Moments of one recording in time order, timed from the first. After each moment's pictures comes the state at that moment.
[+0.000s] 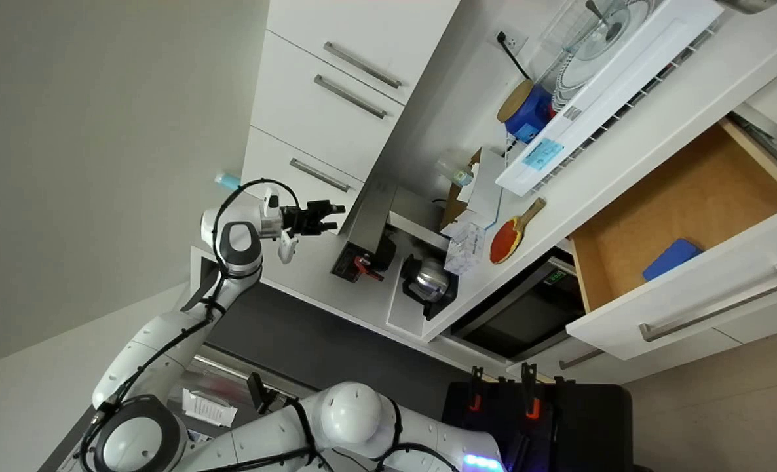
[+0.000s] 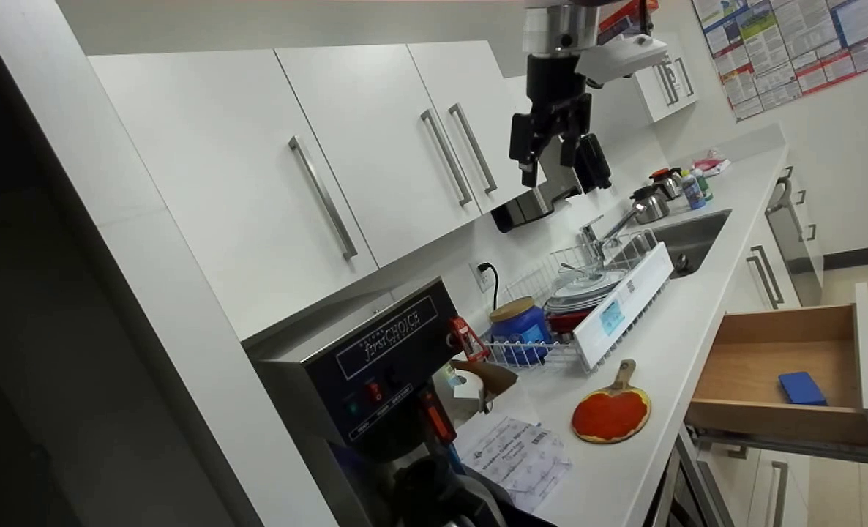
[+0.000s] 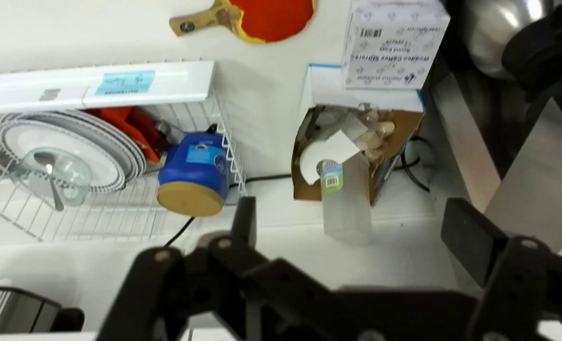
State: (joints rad) arm 0.09 -0.73 0.10 -2.36 -0.01 2.25 0.07
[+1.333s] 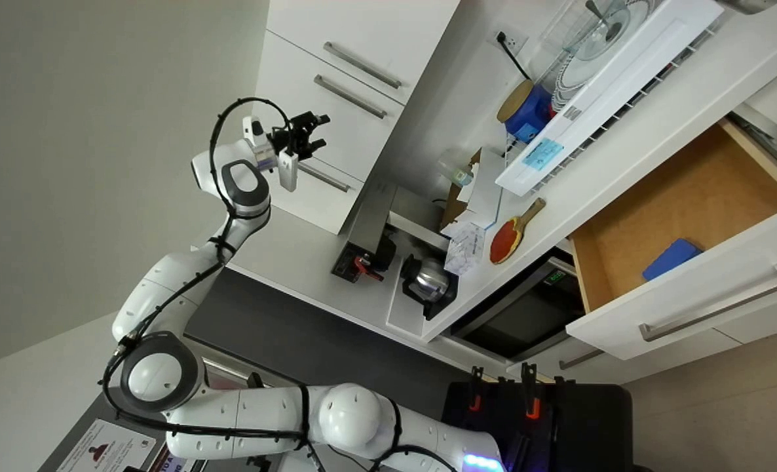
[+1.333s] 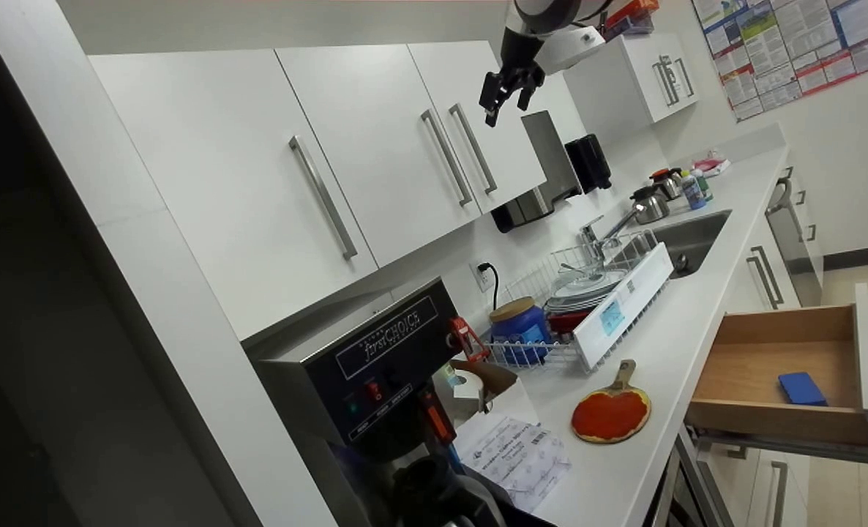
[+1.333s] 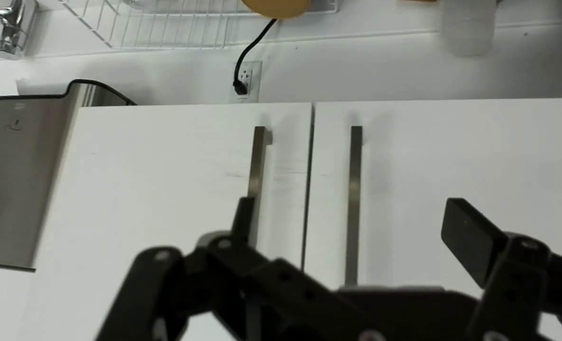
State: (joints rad) arm 0.03 -0.39 -0.06 -2.01 -0.06 2.63 -0.10
